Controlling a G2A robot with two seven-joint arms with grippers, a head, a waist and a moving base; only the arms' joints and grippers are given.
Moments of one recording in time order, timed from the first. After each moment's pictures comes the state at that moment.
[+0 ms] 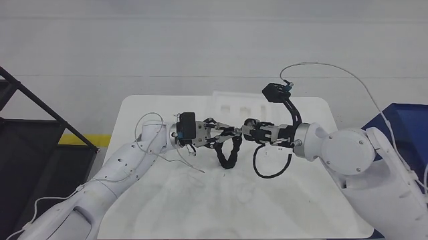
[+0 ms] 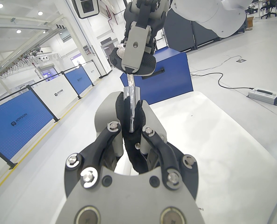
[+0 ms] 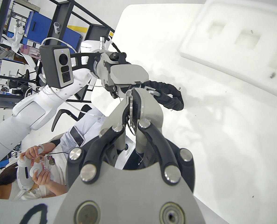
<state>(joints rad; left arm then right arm) 0.76 -1.14 -0.68 -1.08 1.66 -0.73 1.09 -0.97 -0.95 1.11 -2.09 -0.19 0.45 1.03</state>
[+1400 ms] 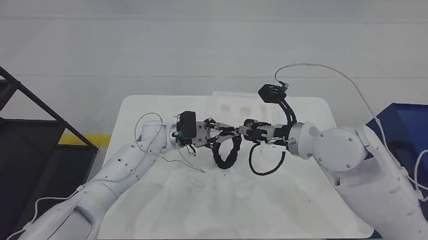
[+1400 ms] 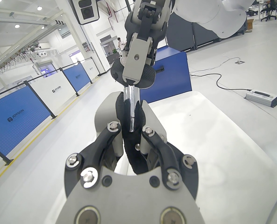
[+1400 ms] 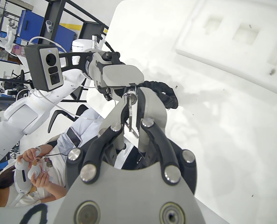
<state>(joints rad) 0.76 -1.15 -0.68 -1.06 1.64 -0.76 1.06 -0.95 -0.96 1.07 -2.05 -0.20 0.46 1.01</state>
